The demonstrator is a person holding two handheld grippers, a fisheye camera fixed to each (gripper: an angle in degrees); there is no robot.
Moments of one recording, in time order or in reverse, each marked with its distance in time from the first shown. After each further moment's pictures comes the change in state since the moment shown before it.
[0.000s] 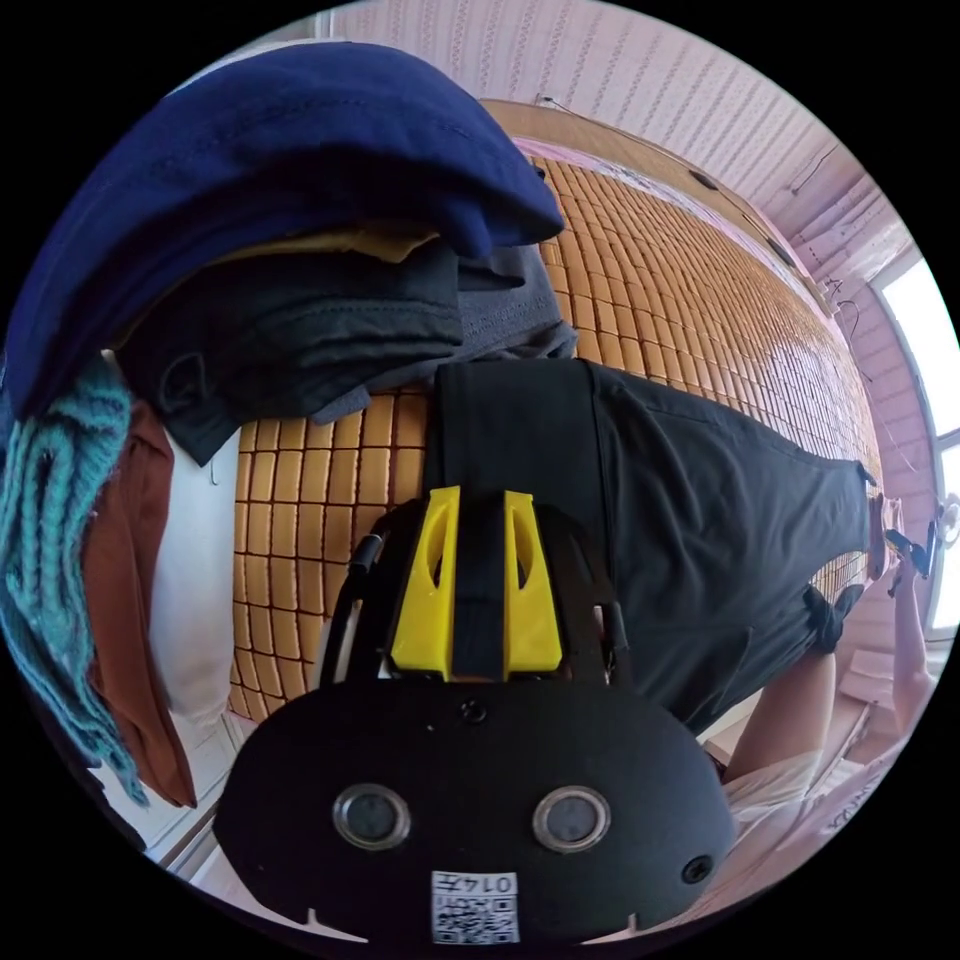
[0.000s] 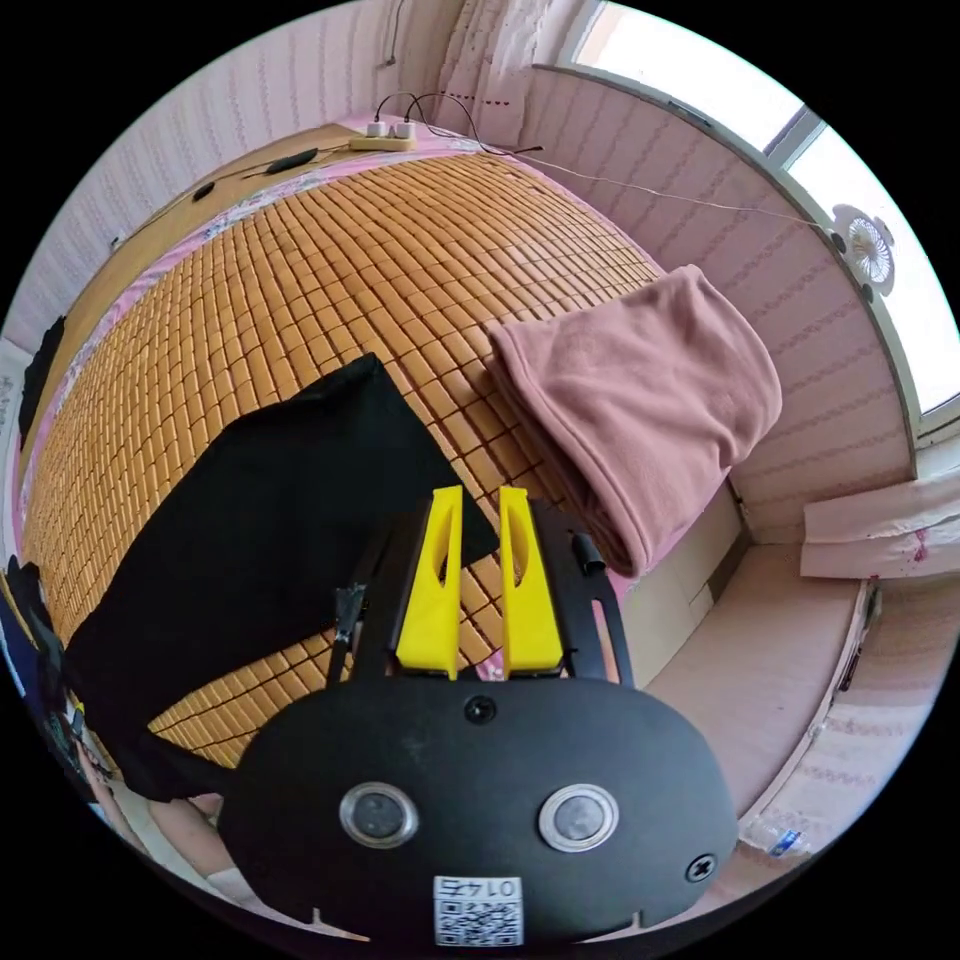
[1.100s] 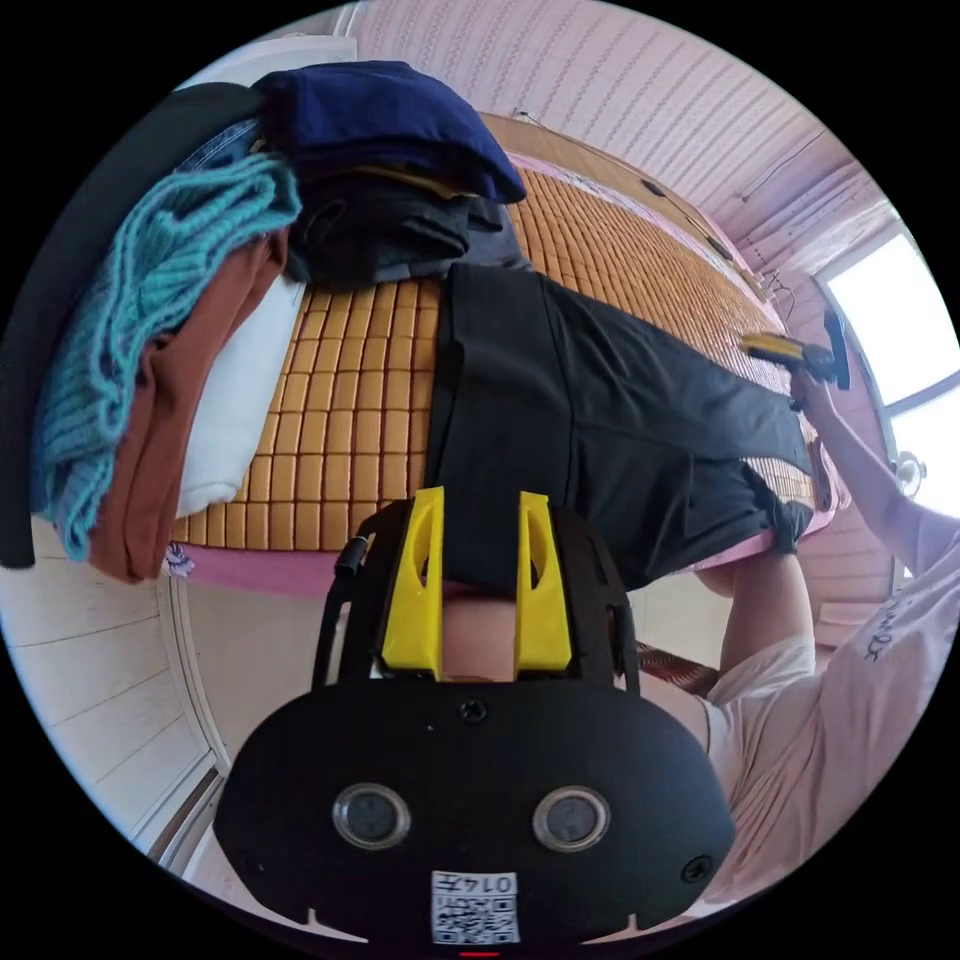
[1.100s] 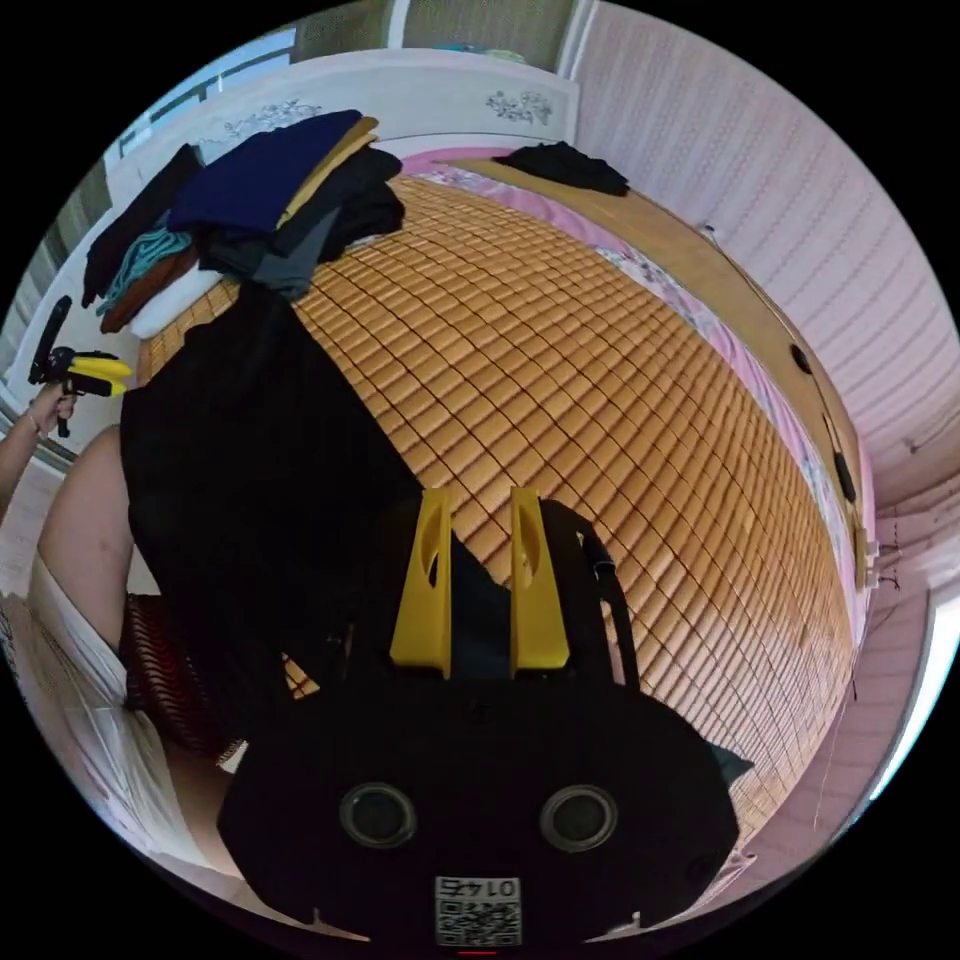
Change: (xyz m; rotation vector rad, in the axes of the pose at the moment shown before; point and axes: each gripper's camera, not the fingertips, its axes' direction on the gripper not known) left arm -0.022 0.162 -0.035 0.026 0.147 0.024; right arm -0.505 0.107 -0.034 0.272 -0.433 -1.329
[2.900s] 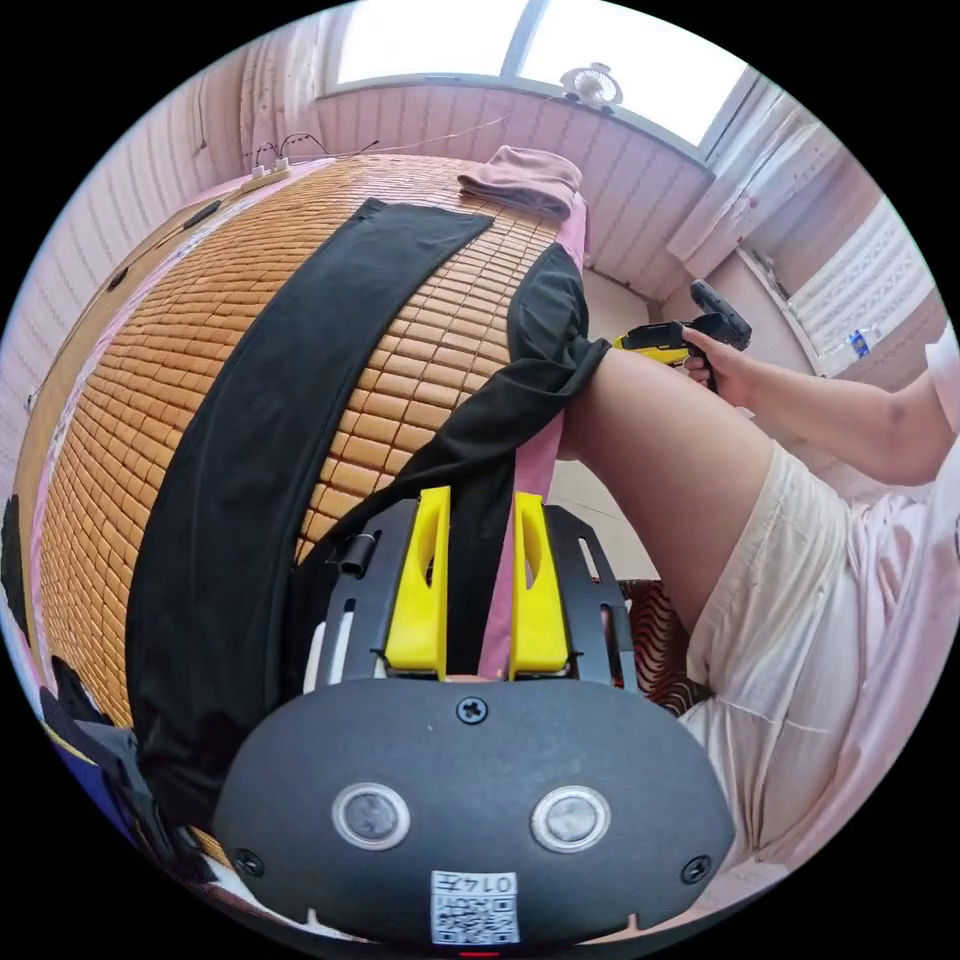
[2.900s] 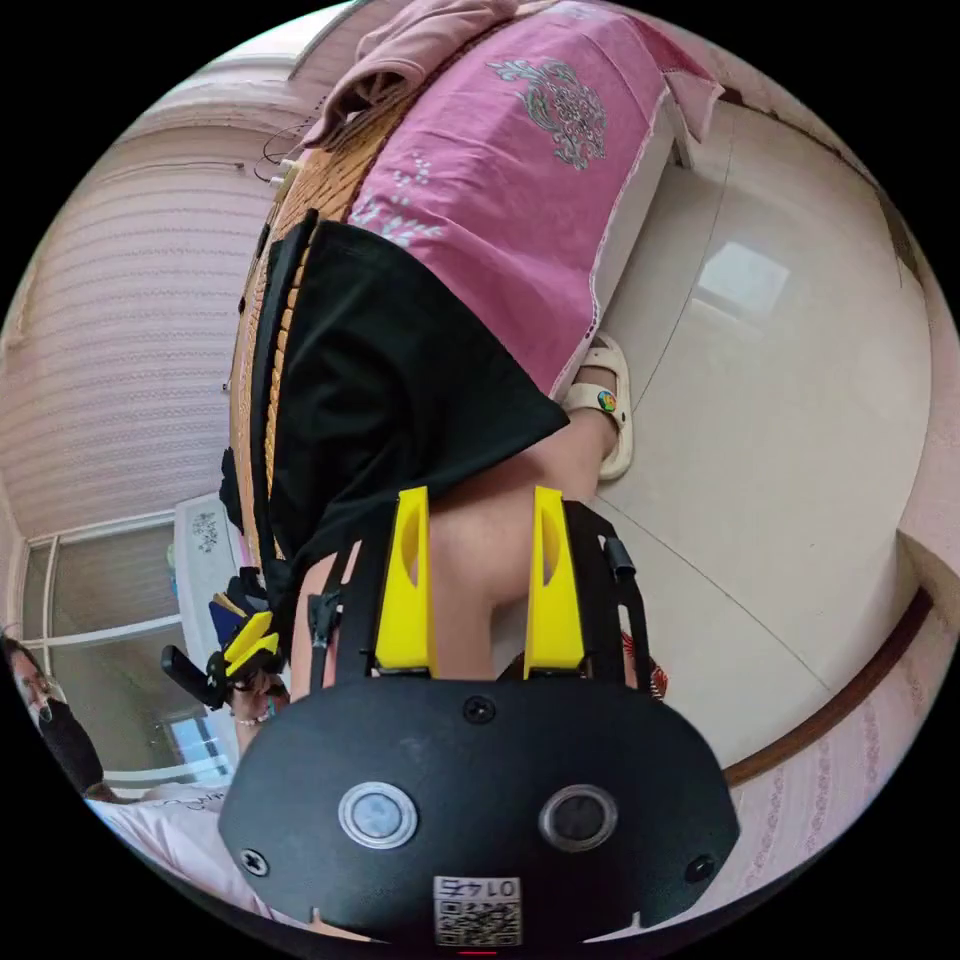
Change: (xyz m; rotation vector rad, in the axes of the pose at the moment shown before) left arm 0.460 0.029 0.165 -0.134 0.214 1.176; right arm -0.027 0.729 0.021 0.267 -0.392 1.824
